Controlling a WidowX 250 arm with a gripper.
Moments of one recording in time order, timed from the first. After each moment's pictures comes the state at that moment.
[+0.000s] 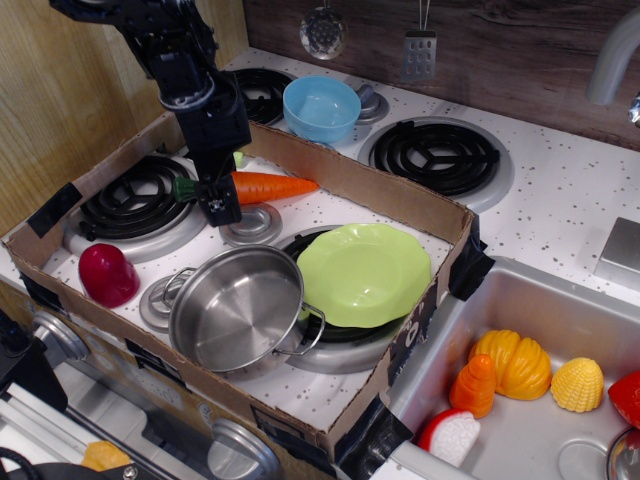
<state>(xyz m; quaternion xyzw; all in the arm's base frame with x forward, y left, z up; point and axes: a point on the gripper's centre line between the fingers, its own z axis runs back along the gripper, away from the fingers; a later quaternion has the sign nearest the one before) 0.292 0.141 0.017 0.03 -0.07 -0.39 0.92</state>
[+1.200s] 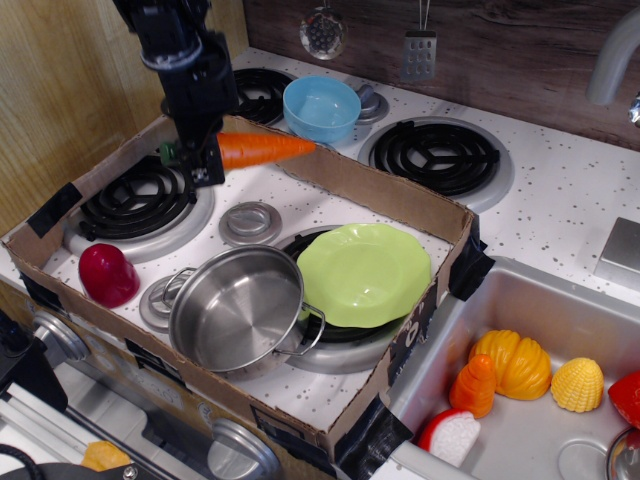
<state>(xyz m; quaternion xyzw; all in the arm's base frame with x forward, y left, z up) 0.287 0.132 0.066 0.07 -0.07 -0.39 0.91</state>
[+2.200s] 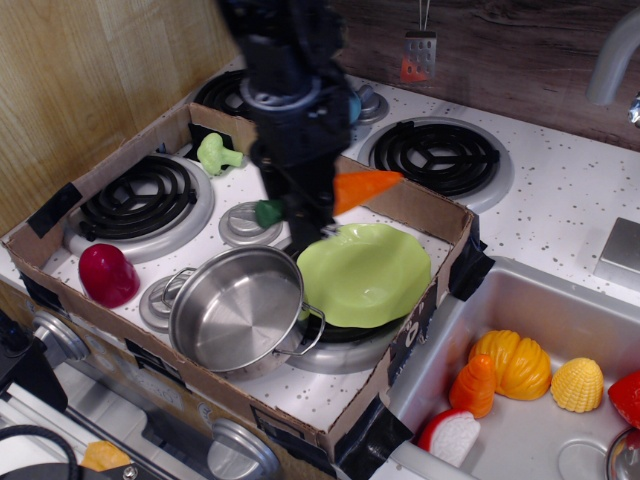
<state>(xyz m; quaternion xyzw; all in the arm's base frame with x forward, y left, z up) 0.254 0.016 0.078 0.04 -0.07 -0.27 0.96</state>
